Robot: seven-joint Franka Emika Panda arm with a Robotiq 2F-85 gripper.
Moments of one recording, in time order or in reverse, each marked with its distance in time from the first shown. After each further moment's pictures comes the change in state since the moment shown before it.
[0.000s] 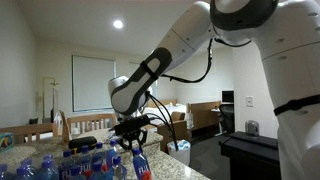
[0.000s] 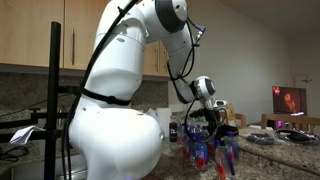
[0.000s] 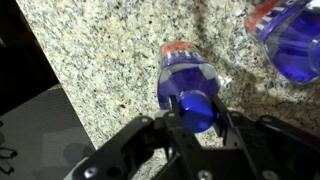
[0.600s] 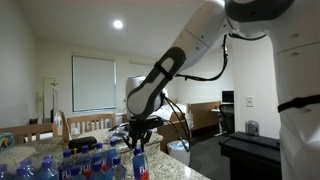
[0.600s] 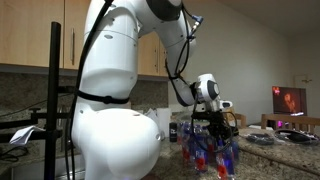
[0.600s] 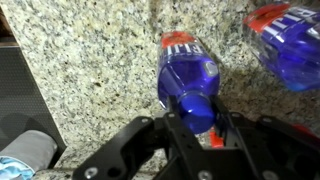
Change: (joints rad) arm -0.069 -0.111 -0.004 -0.196 0.072 0.303 -0.306
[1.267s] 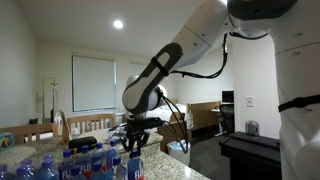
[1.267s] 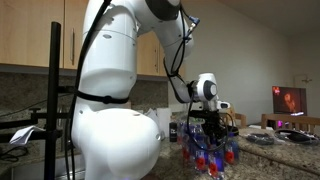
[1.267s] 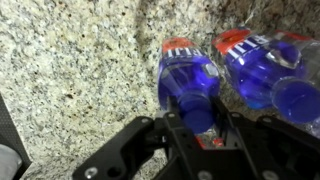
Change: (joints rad) arm 0.002 -0.014 0.025 -0.006 0.180 -0.029 -0.180
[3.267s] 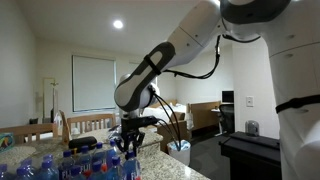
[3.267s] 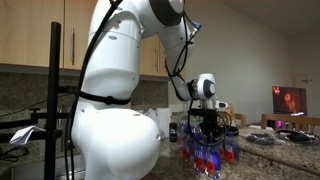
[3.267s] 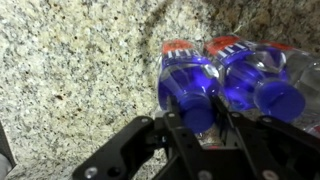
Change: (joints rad) arm 0.000 0.056 0.031 0.097 0.011 -0.108 -0.017
